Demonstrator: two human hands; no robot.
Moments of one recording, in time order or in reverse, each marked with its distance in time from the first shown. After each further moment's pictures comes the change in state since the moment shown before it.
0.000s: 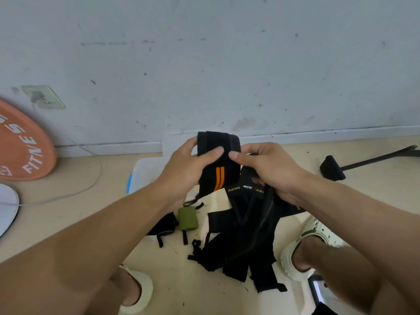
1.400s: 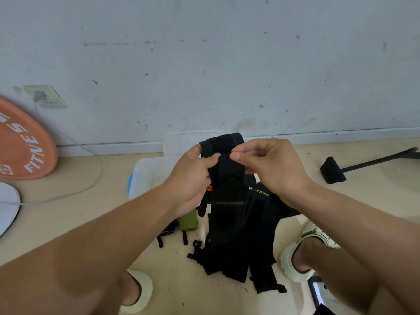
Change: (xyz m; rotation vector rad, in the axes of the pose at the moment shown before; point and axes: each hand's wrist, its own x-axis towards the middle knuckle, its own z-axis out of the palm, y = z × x) left_hand -0.003 -0.003 0.014 -0.341 -0.055 -0.087; right_hand -0.011 -0.003 0.005 -0.020 0.144 -0.248
